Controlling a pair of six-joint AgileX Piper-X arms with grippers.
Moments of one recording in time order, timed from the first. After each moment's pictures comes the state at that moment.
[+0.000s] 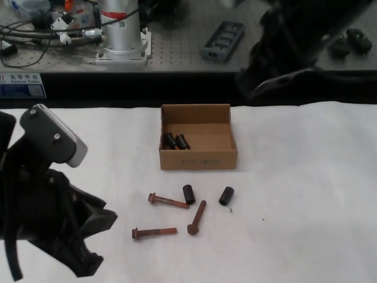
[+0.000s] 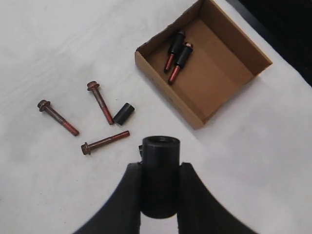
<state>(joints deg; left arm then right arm) -24.8 55.5 -39.2 28.1 18.2 19.9 35.6 93.3 -97.7 69.0 -5.0 -17.2</state>
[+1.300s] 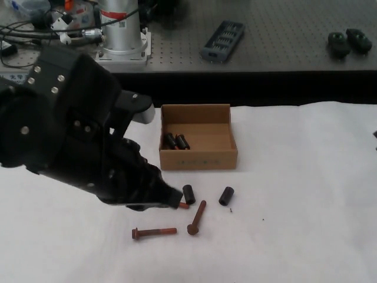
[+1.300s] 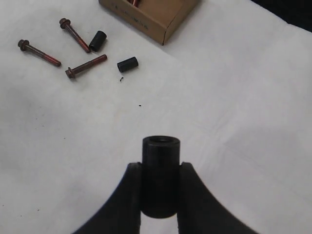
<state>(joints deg) -31.4 79.4 -55.9 29.8 18.5 -4.7 29.0 53.1 -61.6 65.8 -1.5 -11.5</state>
